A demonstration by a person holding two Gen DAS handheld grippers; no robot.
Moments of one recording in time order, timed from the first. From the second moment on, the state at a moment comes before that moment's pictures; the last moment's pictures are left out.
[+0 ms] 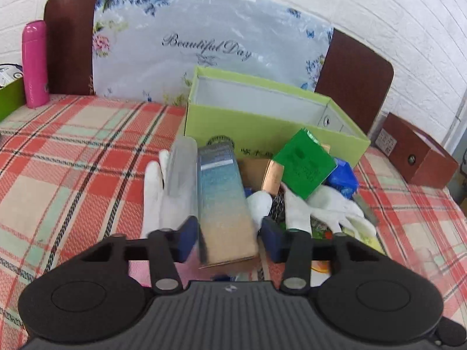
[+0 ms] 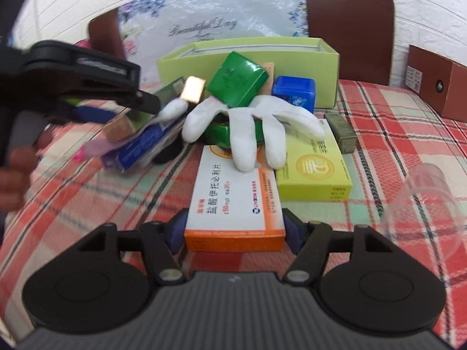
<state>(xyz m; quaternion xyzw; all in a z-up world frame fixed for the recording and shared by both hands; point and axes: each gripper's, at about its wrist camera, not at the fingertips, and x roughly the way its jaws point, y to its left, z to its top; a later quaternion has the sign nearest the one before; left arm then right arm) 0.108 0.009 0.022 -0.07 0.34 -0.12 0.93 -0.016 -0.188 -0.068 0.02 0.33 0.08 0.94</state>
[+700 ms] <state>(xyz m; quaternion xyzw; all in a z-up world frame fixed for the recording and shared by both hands) 0.045 -0.006 -0.011 0.02 0.38 -0.17 0.91 -0.036 -0.193 -0.070 -0.02 0.35 0.11 0.93</state>
